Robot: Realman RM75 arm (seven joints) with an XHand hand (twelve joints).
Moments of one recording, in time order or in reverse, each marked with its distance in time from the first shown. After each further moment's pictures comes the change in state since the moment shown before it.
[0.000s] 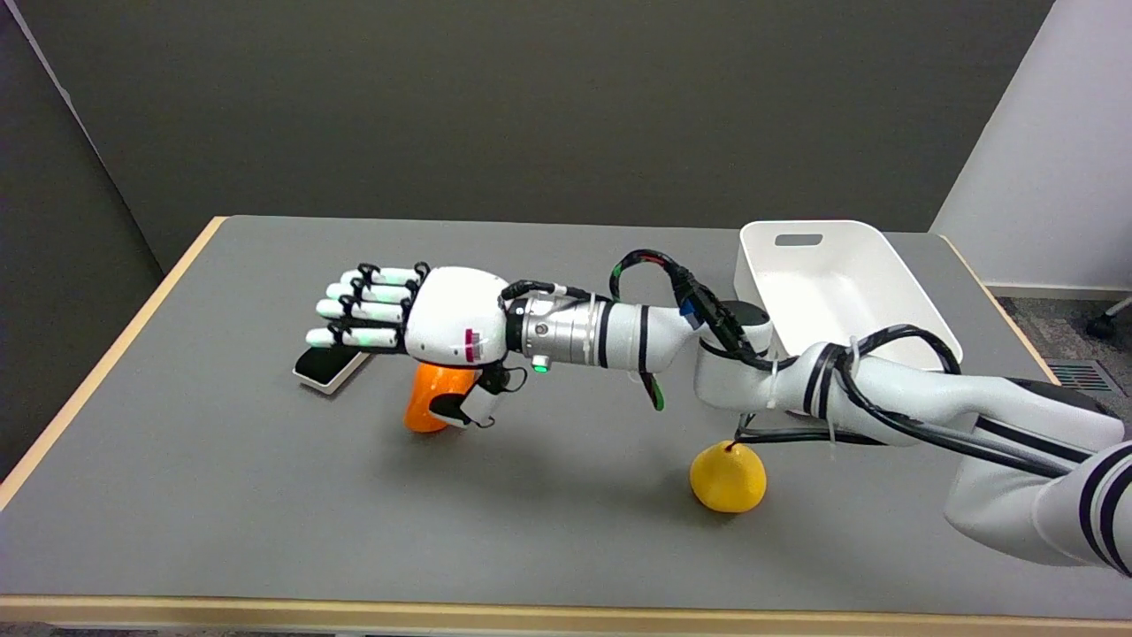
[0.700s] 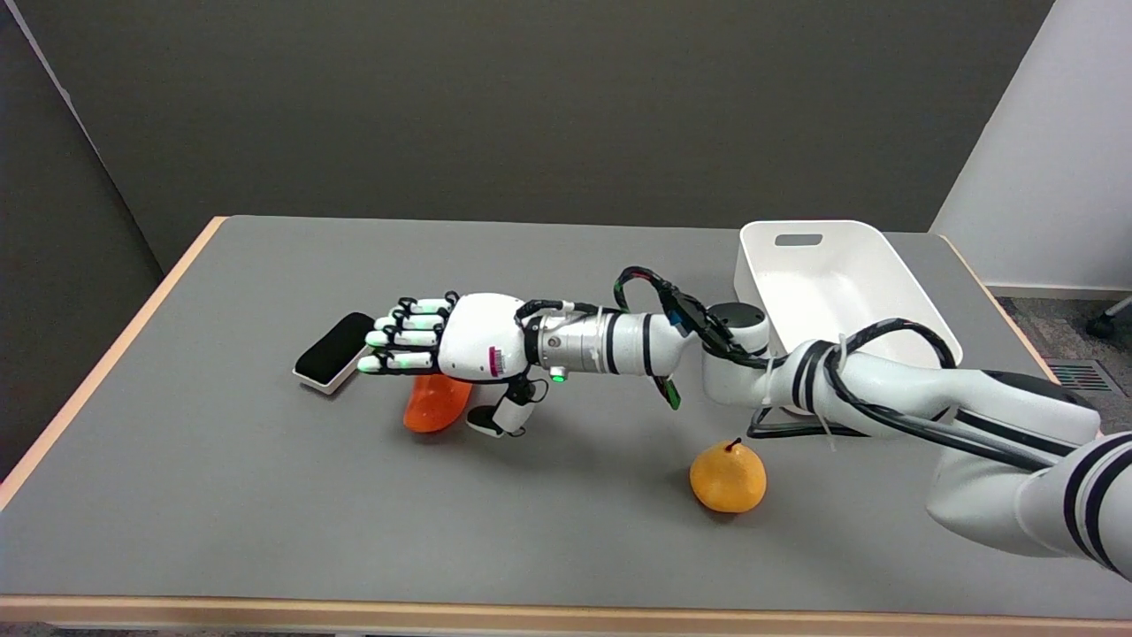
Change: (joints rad) arm 0.032 -0.043 -0.028 -0.214 -0.102 0.052 0.076
